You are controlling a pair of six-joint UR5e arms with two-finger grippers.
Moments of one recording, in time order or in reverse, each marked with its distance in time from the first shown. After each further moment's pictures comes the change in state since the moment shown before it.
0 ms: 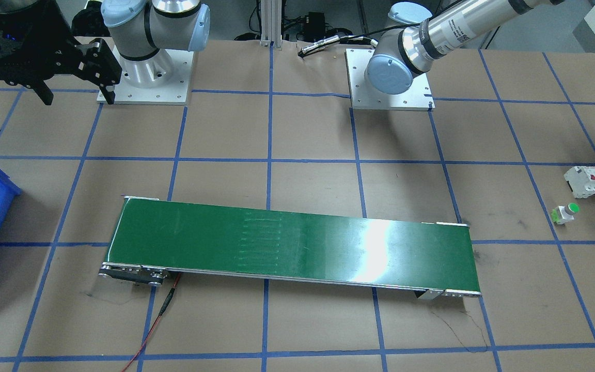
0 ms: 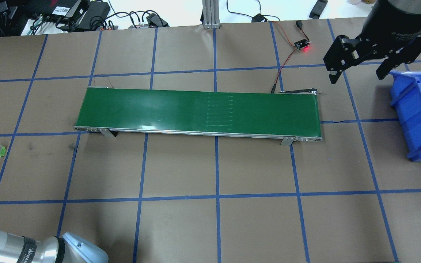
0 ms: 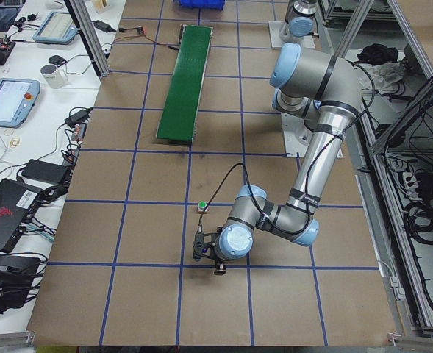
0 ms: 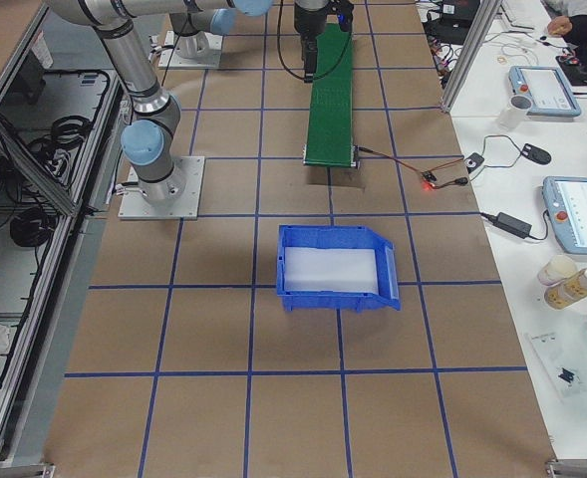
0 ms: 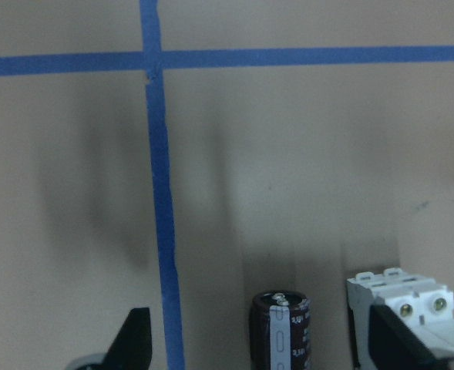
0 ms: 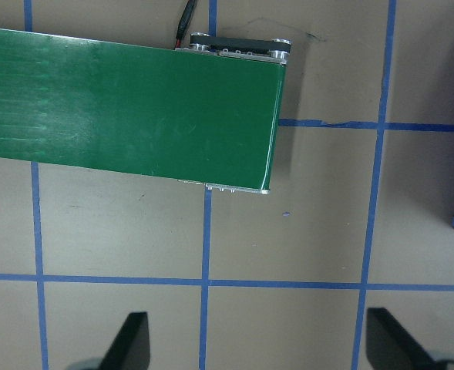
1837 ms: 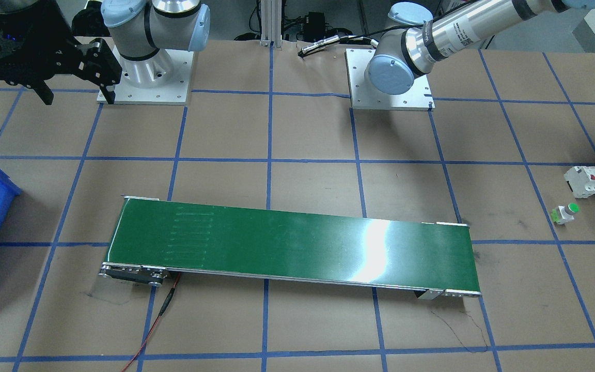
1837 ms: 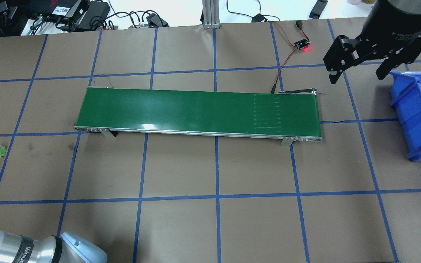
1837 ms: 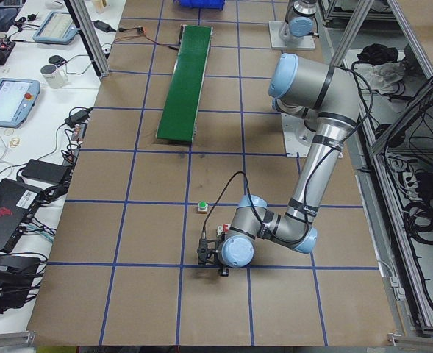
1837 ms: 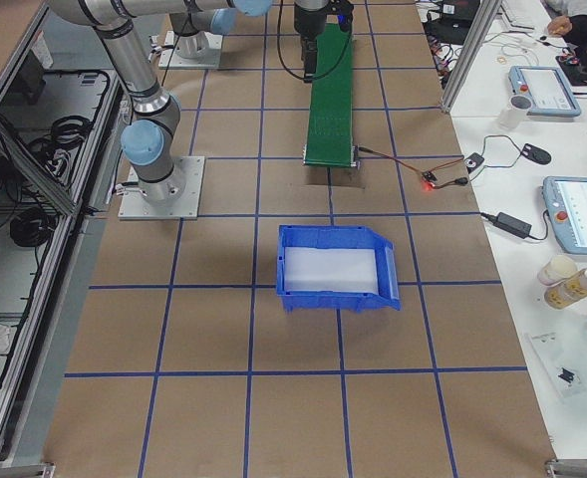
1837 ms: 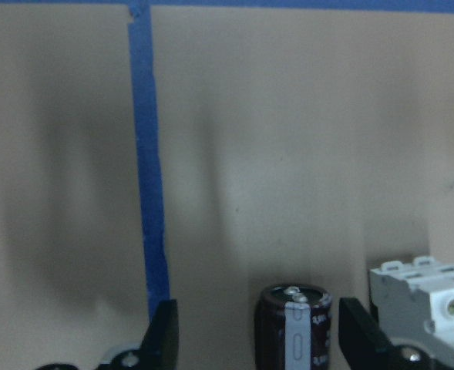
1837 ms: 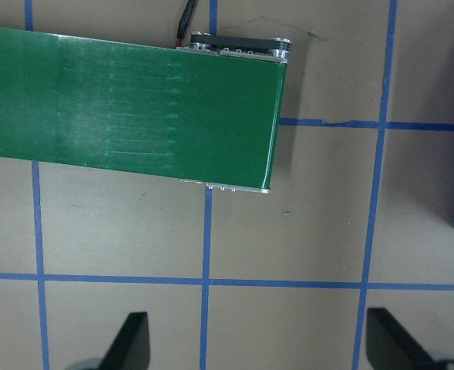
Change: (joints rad) left arm 0.018 -0.052 -0.008 -0.002 -0.001 0.008; right arm 0.000 0.000 0.000 0.002 0.001 0.000
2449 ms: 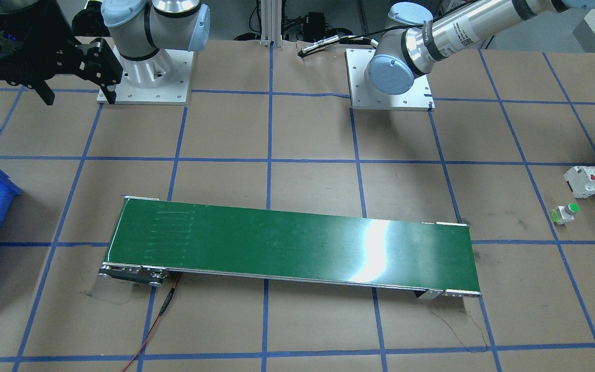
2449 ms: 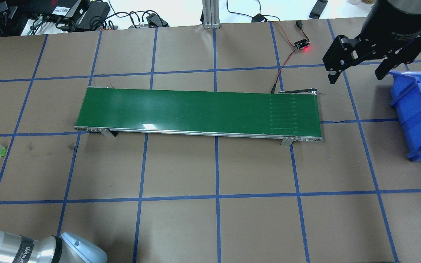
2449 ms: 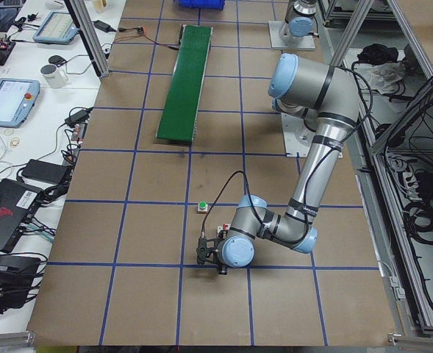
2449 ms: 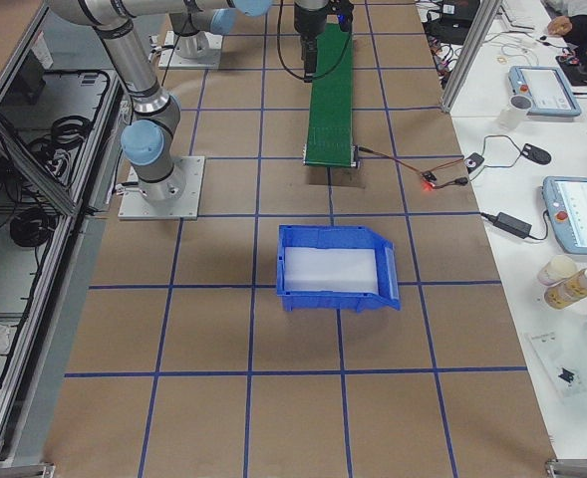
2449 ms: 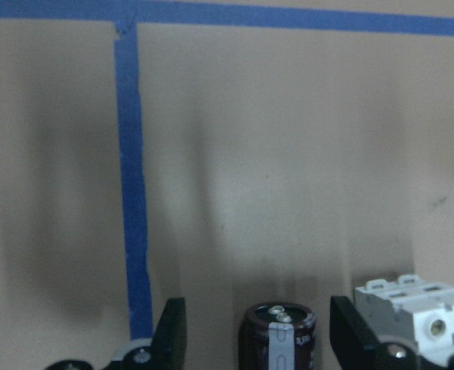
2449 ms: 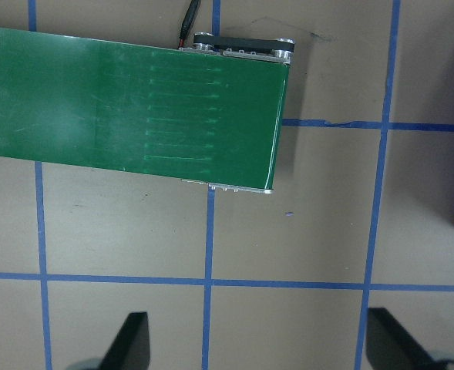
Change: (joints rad) left arm 0.000 0.000 -0.004 -0.008 -0.035 -0.005; right arm 0.000 0.000 0.000 0.000 0.006 -0.001
